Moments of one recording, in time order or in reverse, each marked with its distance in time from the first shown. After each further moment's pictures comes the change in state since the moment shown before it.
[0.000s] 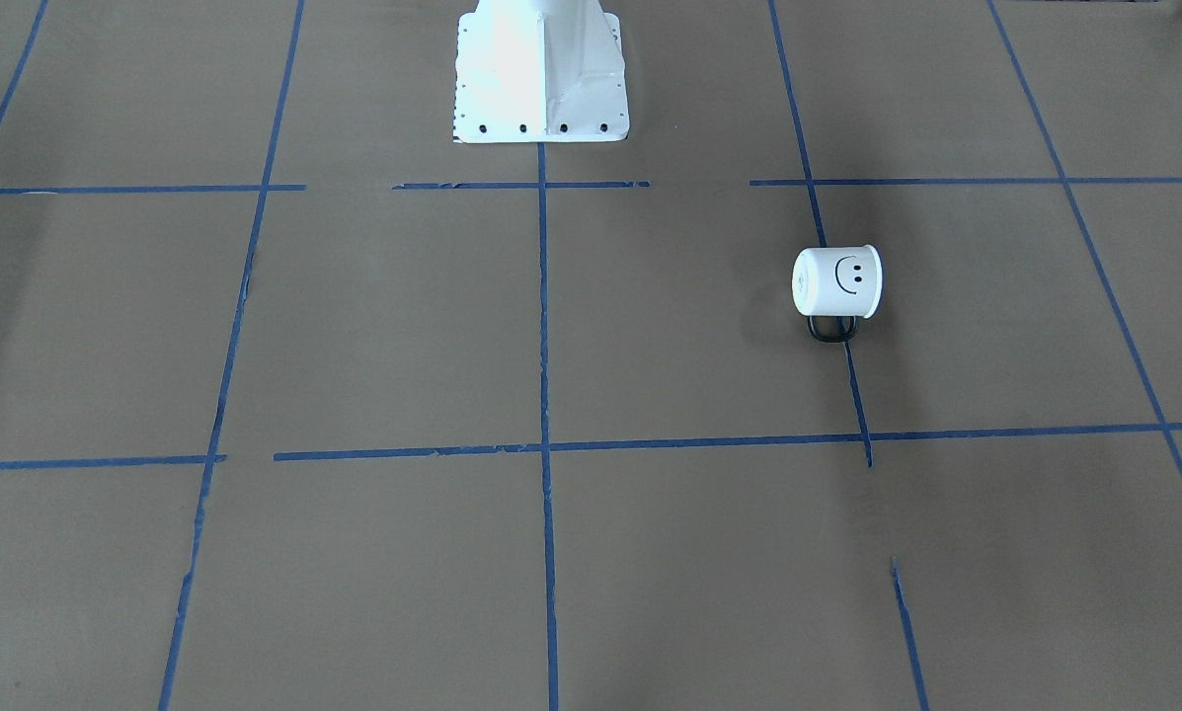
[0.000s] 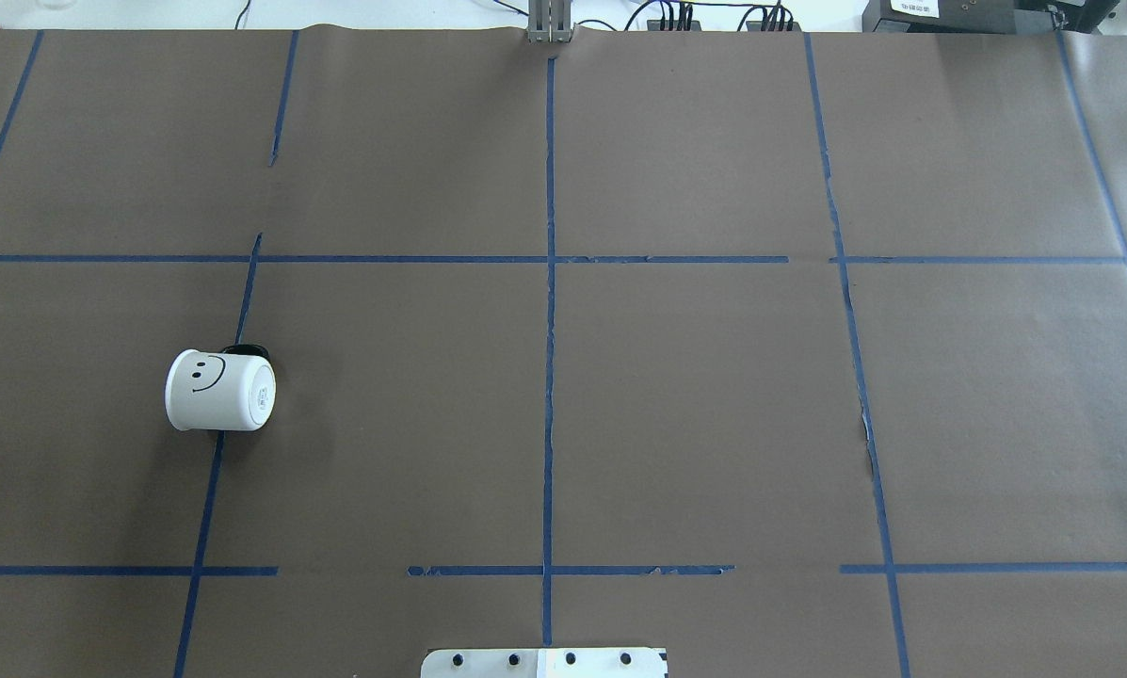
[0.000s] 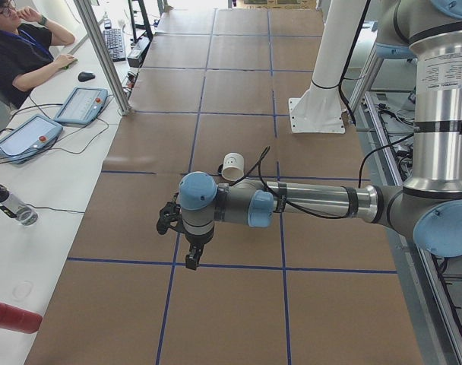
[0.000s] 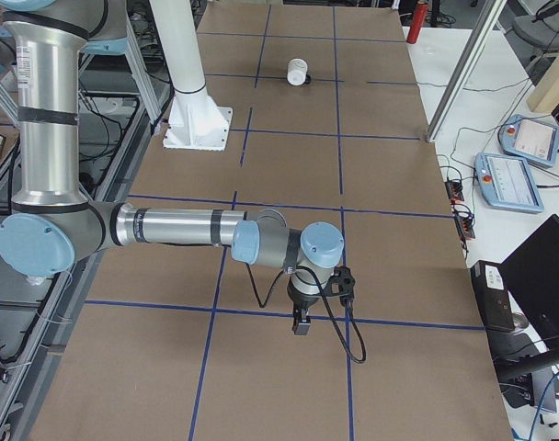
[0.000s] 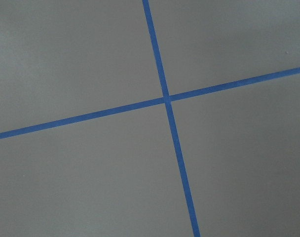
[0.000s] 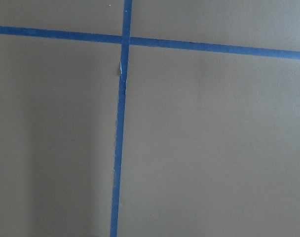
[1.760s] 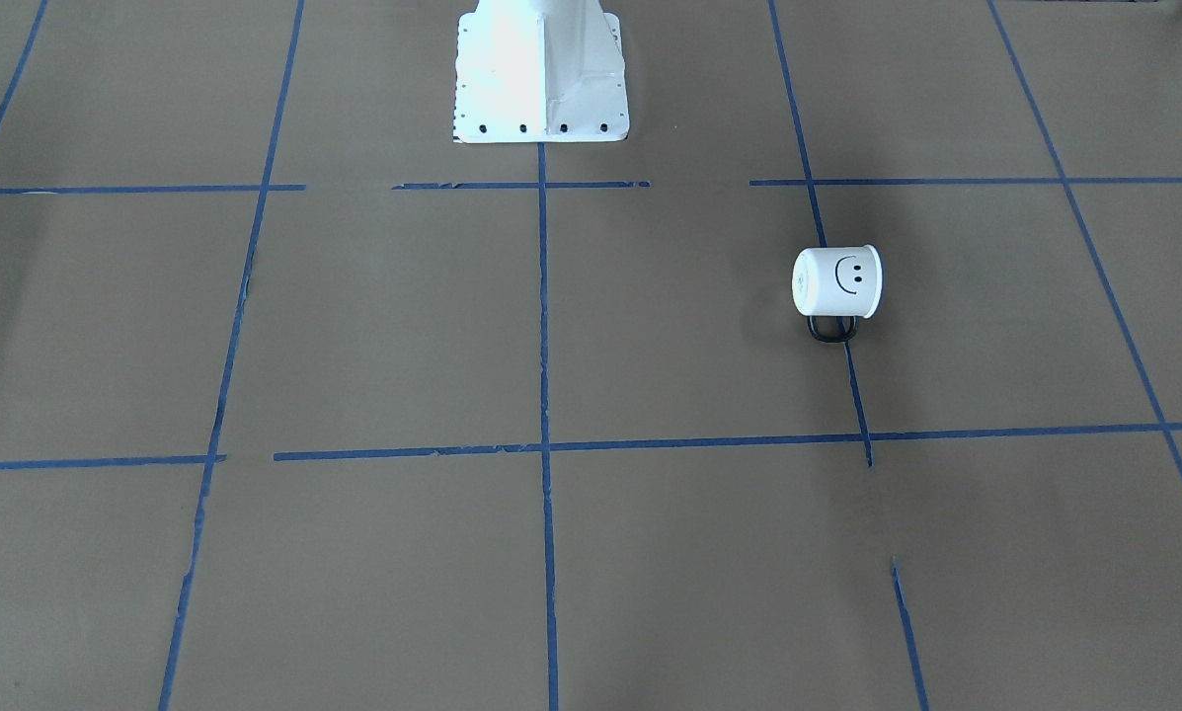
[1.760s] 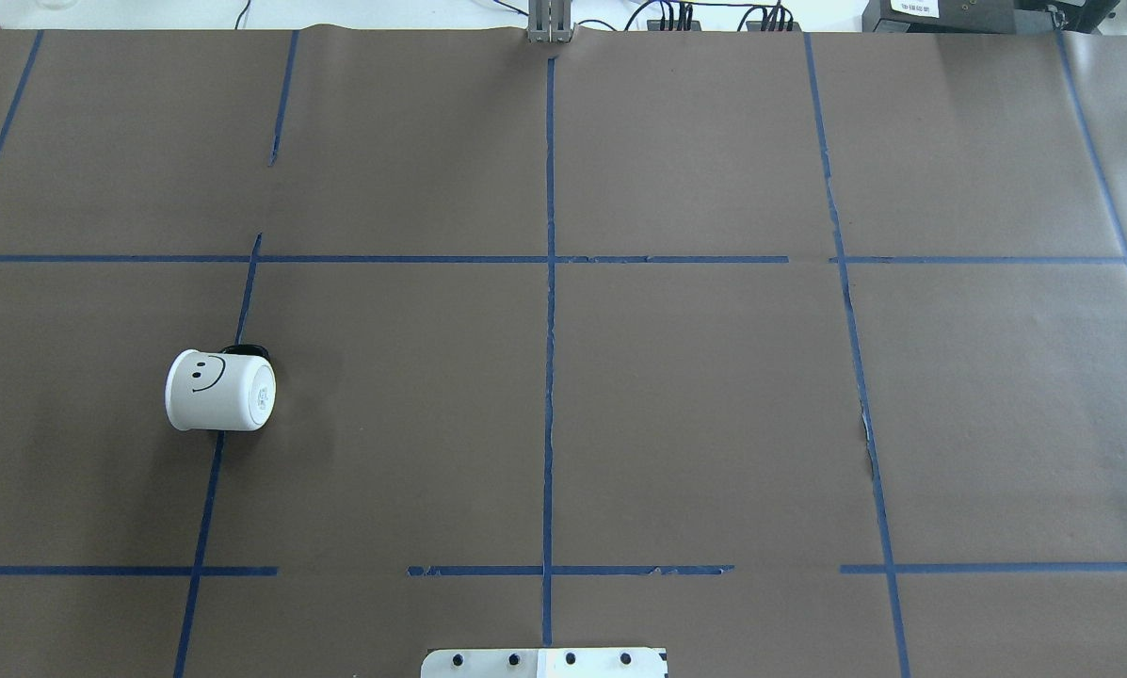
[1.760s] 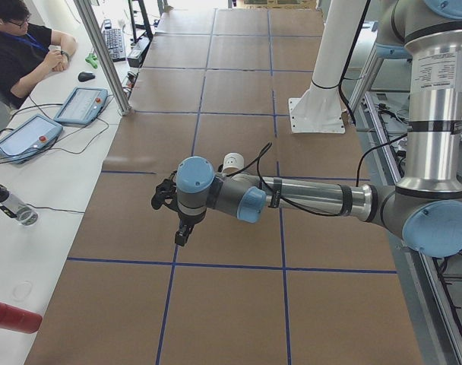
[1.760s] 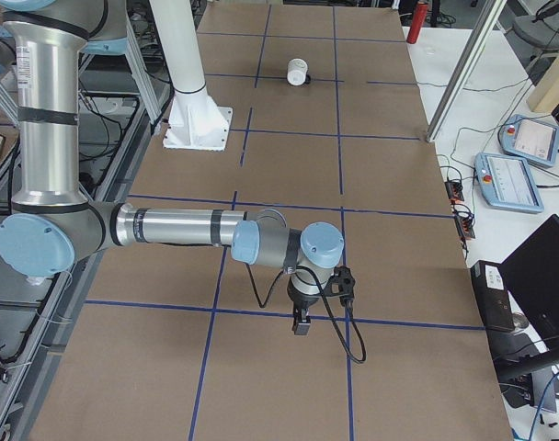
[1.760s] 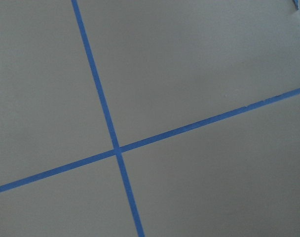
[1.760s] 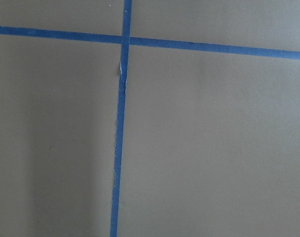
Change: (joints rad) left arm 0.113 -0.025 -0.004 -0.257 -0.074 -0.223; right arm 0.000 0.000 0.000 0.000 0.000 0.000
